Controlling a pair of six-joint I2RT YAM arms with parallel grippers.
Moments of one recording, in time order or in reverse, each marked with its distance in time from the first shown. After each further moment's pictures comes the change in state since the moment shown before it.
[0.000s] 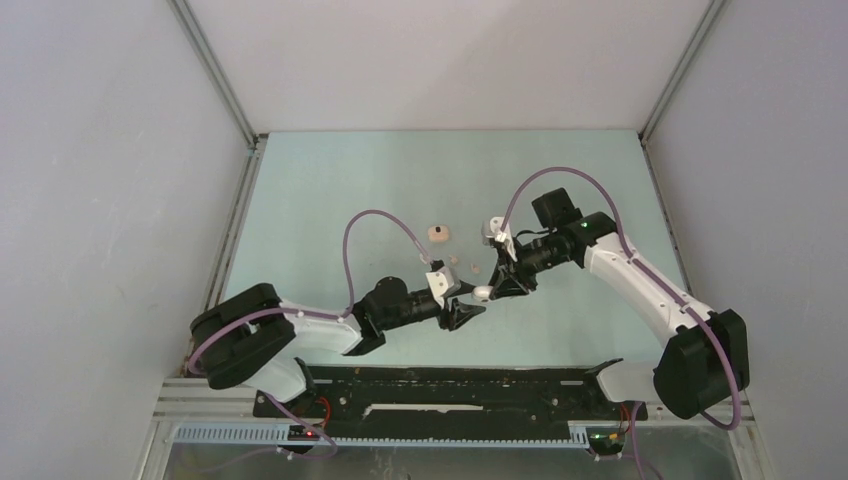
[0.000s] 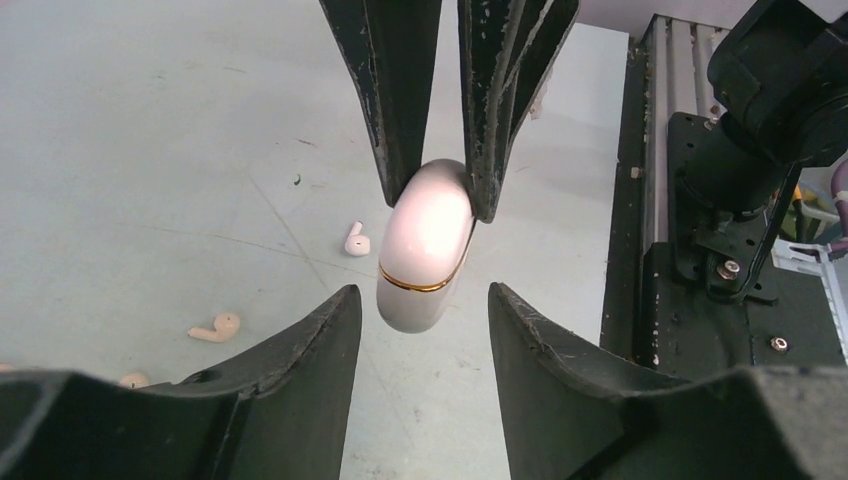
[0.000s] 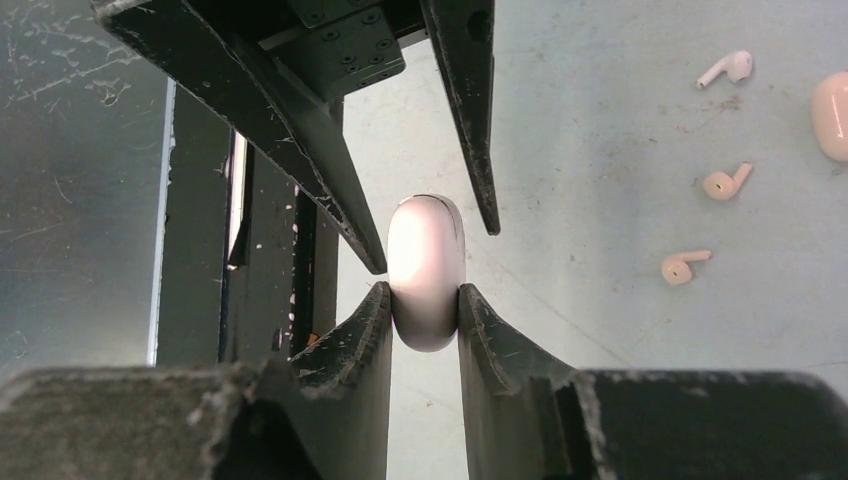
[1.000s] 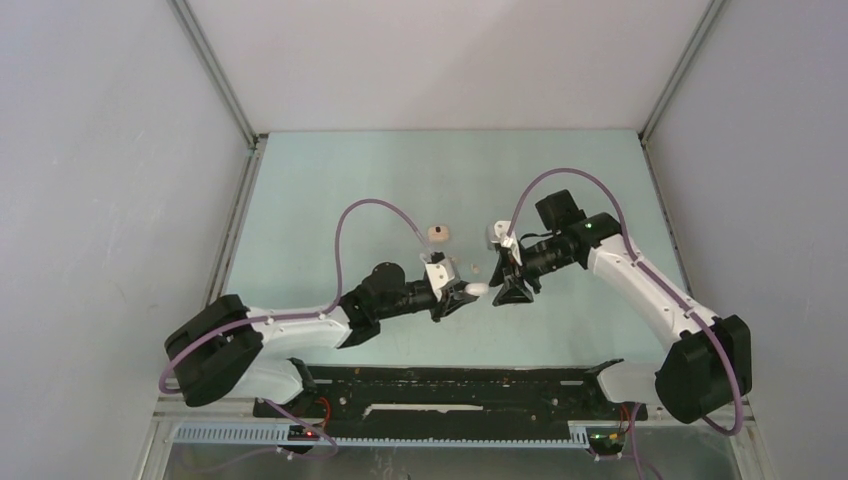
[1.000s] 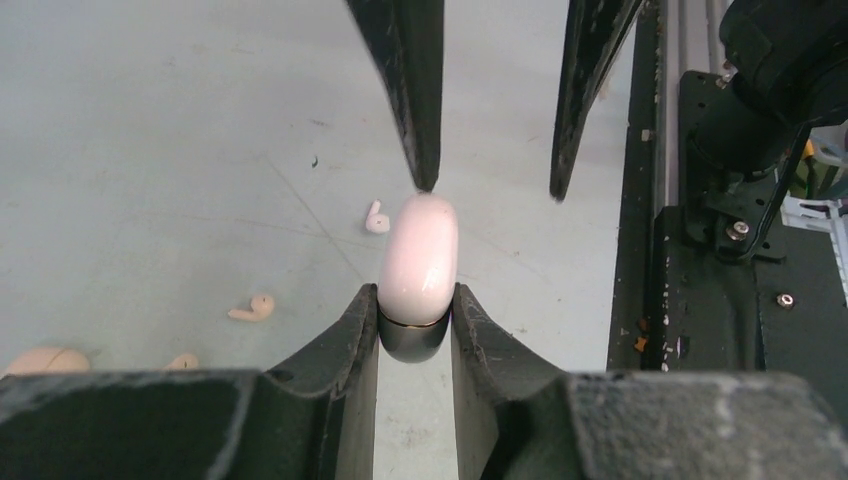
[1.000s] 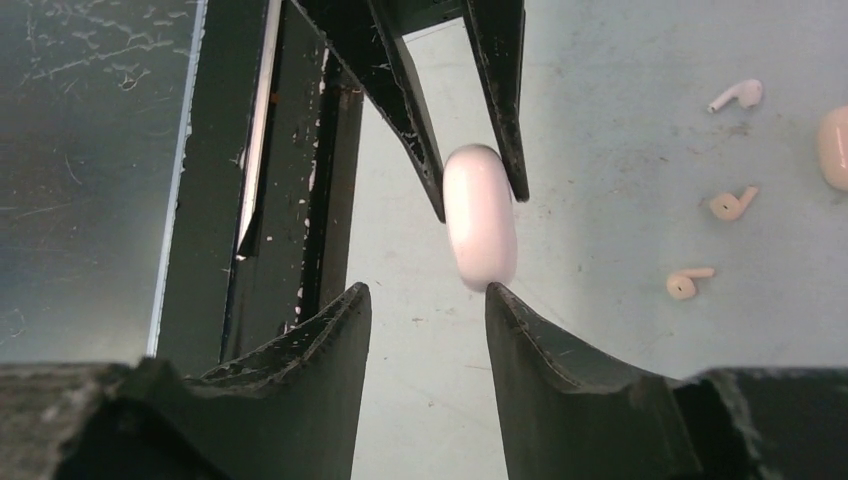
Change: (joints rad) left arm 0.063 -0.131 0.069 -0.304 0.082 0.076; right arm -0.026 -0.025 0.000 -0.060 -0.043 -0.092
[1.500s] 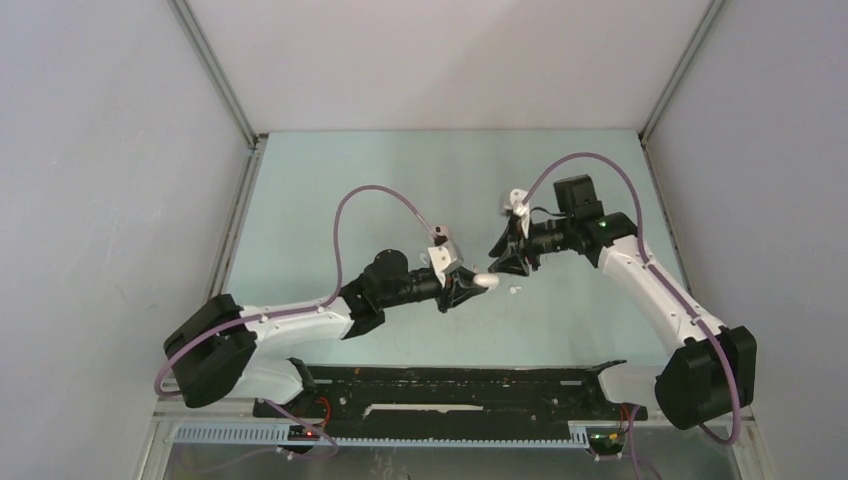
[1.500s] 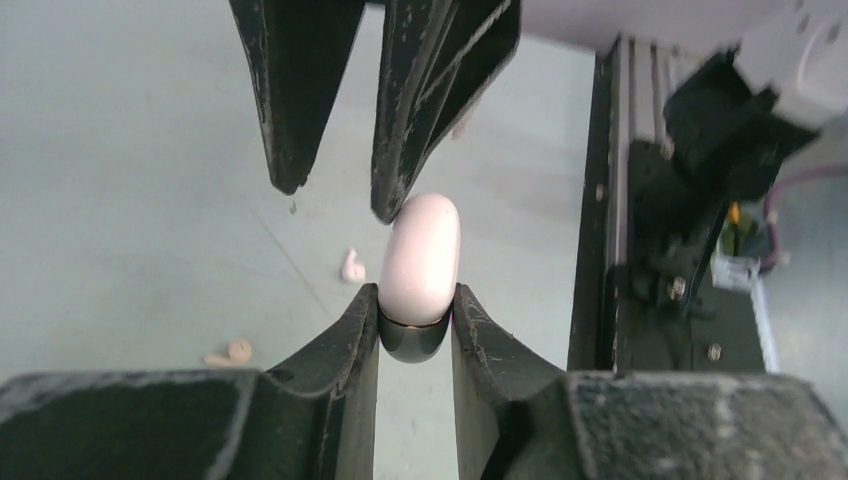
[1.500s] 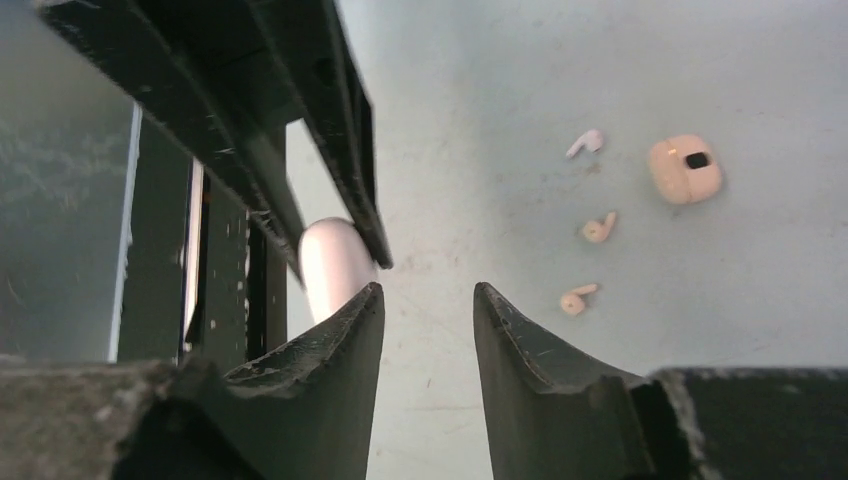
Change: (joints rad) left arm 0.020 -0.006 0.126 -0.031 0.032 -0.138; right arm -0.122 -0.032 -0.005 0.355 -0.083 0.379
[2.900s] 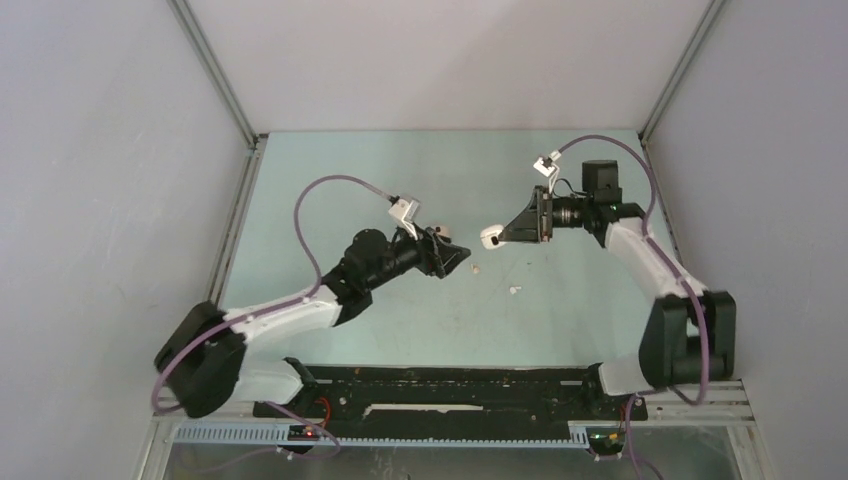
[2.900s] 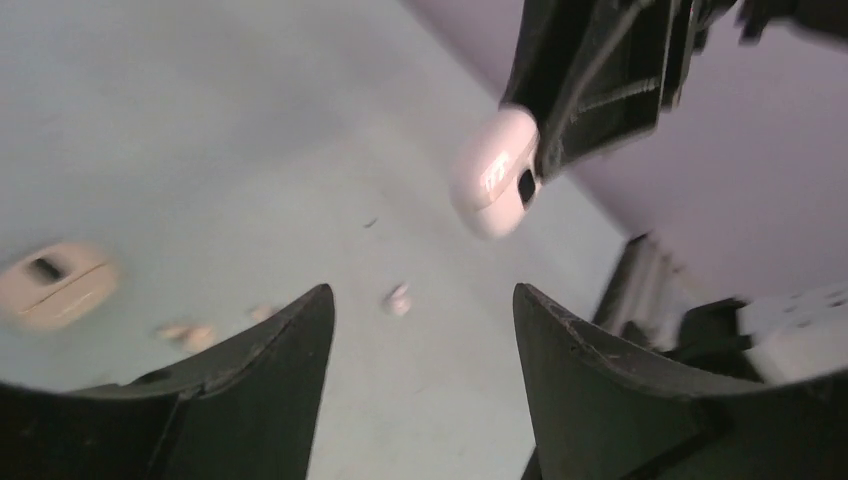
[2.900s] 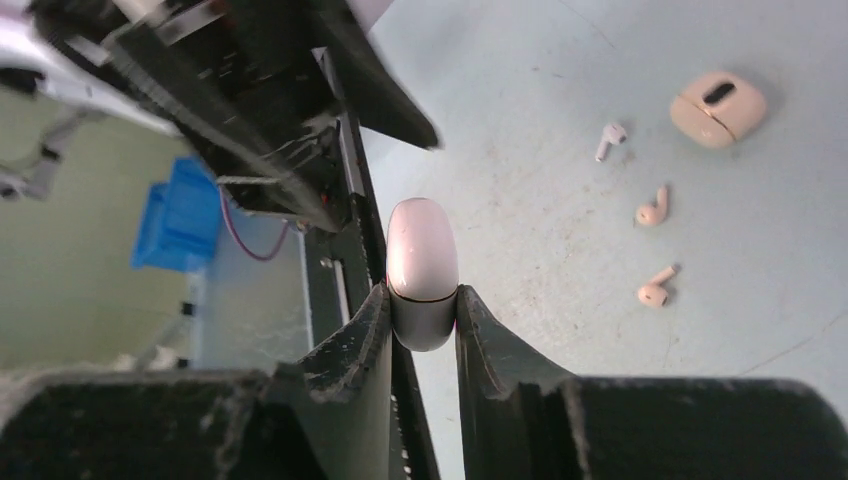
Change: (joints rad) left arm 0.154 -0.088 0.039 -0.211 -0.198 -0.341; right arm -0.183 0.231 0.039 0.179 -0.190 0.566
